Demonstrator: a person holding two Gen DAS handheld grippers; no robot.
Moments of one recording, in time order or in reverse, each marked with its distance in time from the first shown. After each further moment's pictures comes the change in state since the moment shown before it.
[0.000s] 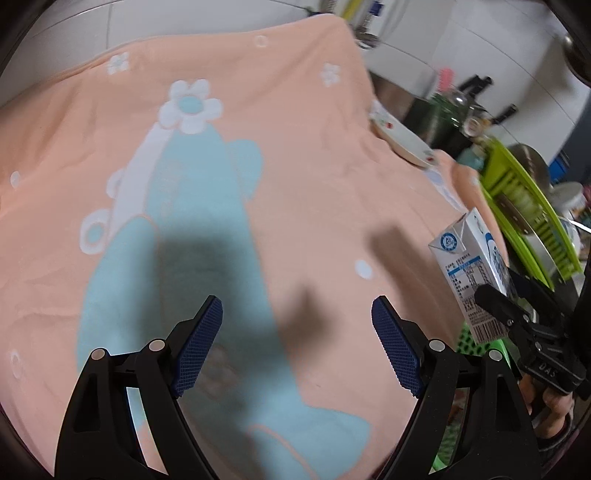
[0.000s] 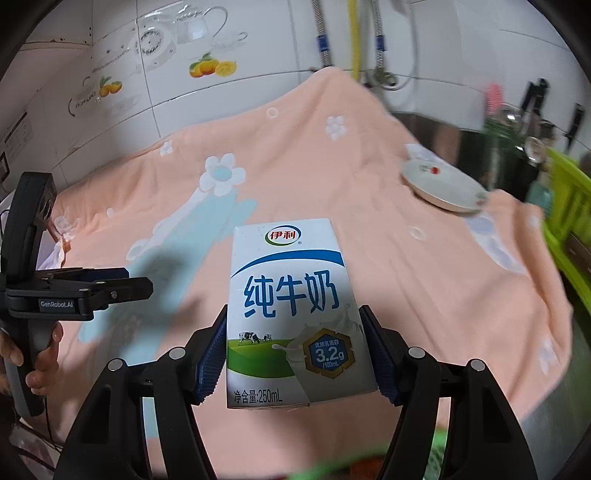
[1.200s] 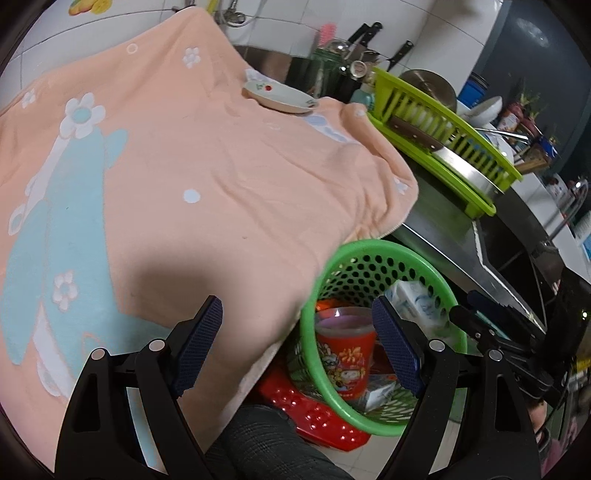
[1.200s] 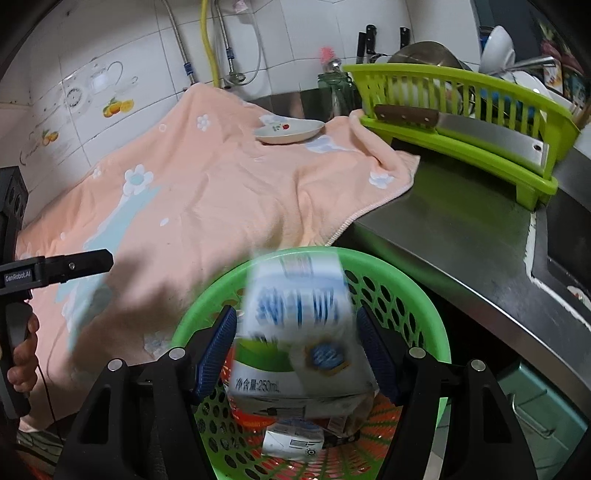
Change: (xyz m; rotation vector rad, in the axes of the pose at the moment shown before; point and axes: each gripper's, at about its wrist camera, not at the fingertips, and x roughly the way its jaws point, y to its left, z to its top) left arm -0.020 -0.124 -0.085 0.217 0.034 -0.182; right arm -0.130 -0.066 -0.165 0.315 -0.043 -0.246
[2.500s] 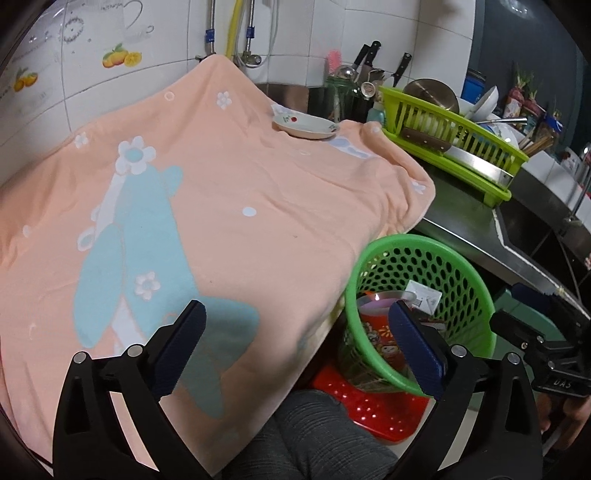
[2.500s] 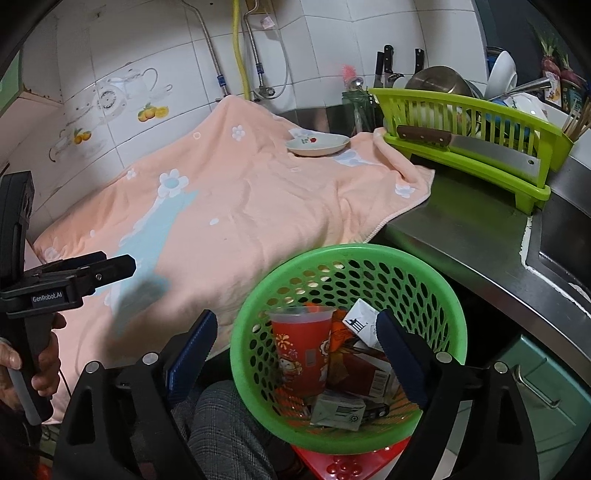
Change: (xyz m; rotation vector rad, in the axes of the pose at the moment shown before) left arm -0.069 0.003 -0.031 0.106 -0.112 0.192; right arm -0.056 0.057 -0.020 -0.030 -0.034 0.044
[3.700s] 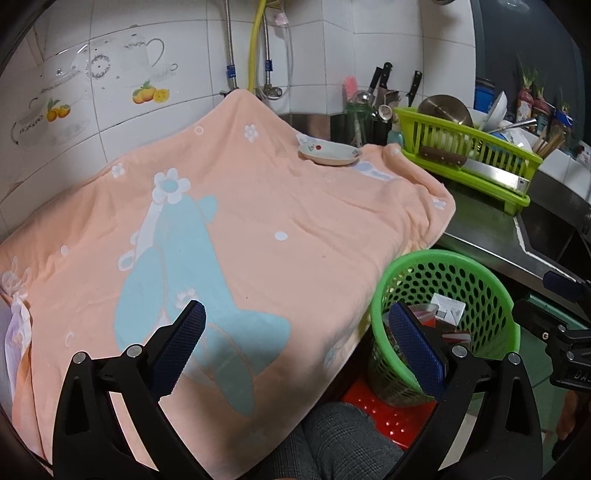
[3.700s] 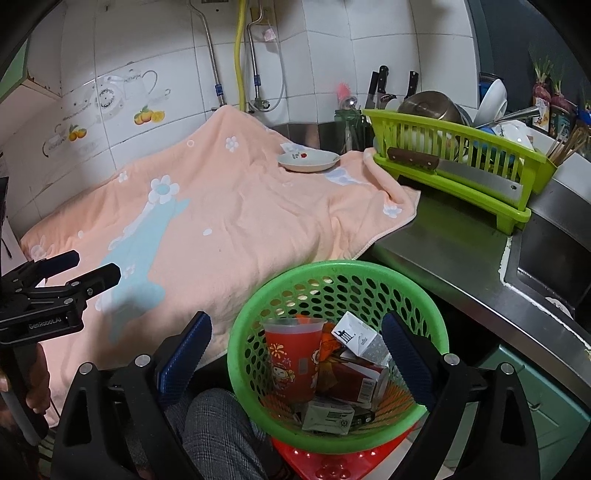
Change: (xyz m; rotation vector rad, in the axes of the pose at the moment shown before) left arm -0.031 -0.006 -0.005 0.033 -0.122 0.141; right arm -0.018 0.015 0.005 -0.028 -0.062 -0.093
